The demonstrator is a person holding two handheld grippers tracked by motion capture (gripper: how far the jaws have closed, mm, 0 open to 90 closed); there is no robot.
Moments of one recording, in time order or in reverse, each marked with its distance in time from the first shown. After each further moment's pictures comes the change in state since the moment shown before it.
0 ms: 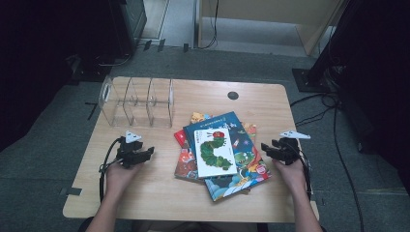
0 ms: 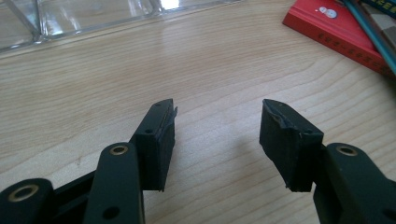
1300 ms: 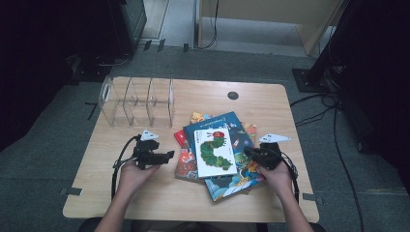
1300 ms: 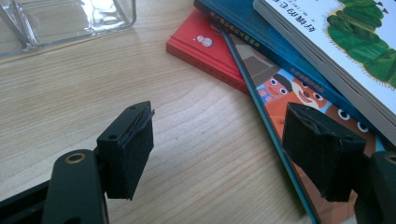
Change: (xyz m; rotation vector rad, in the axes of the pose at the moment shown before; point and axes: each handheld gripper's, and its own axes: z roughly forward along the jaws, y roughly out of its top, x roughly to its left) left arm -0.052 0.024 -0.005 0.019 -0.179 0.016; right arm 0.065 0.006 0.001 0.011 0.229 -0.157
